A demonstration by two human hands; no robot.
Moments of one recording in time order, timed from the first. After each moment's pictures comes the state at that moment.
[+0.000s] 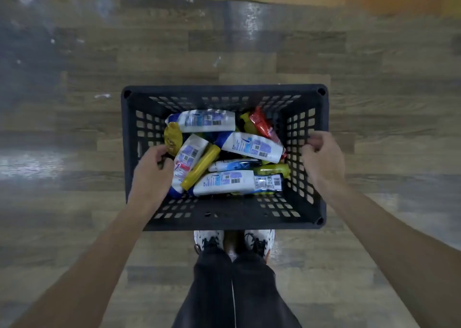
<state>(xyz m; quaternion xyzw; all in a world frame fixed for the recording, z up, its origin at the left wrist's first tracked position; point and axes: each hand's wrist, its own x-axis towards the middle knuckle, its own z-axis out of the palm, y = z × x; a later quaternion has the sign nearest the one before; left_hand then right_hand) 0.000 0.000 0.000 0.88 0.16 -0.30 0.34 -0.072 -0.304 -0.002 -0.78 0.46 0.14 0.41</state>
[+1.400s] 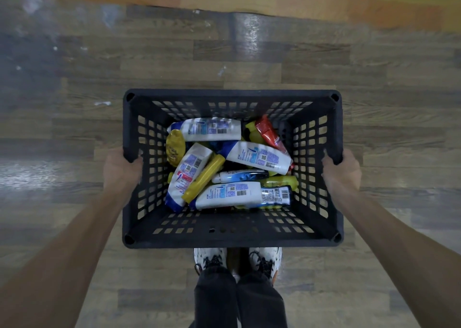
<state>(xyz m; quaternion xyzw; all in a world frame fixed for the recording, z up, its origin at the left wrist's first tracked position) 0.046 0.059 -0.054 0.85 0.32 -0.24 0.35 -0.089 -0.325 -0.077 -0.76 0.55 0.09 0.34</state>
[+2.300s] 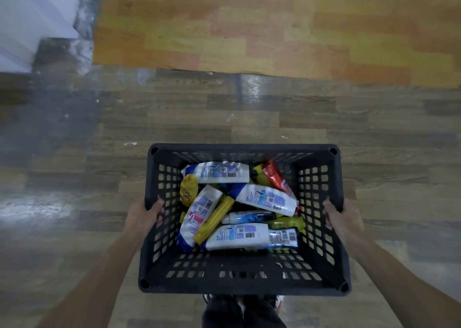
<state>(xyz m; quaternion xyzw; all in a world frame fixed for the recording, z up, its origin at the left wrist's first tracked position) 0.013 0.074 -0.003 0.78 0.32 -0.29 0.45 -0.115 -0.324 -0.003 -0.70 0.55 0.14 0.44</state>
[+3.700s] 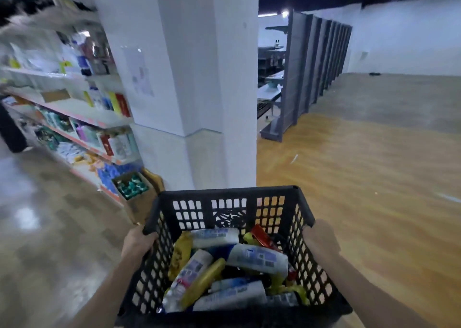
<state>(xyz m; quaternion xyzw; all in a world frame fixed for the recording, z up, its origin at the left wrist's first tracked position) -0.023 0.270 0.746 0.79 0.41 0.09 0.44 0.095 -0.151 0.740 -0.92 0.13 0.01 0.37</state>
